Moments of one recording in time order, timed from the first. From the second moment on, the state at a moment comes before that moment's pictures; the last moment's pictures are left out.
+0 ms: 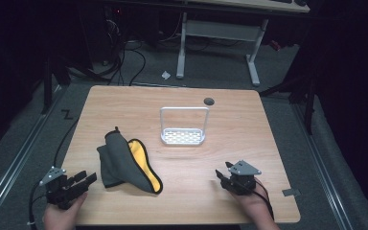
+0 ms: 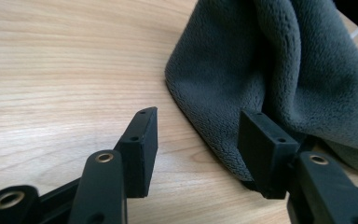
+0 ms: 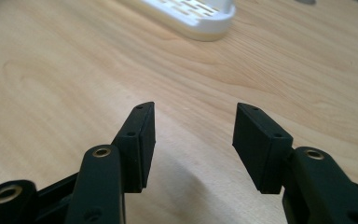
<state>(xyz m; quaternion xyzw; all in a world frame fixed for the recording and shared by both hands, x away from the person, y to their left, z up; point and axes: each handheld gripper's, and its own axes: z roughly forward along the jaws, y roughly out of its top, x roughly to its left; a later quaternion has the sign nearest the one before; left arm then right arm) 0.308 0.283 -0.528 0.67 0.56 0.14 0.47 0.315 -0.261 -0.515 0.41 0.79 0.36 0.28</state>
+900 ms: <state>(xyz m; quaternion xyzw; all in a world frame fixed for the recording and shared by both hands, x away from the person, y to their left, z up) 0.296 0.259 -0.494 0.69 0.48 0.16 0.52 0.323 -0.255 -0.520 0.42 0.79 0.36 0.28</state>
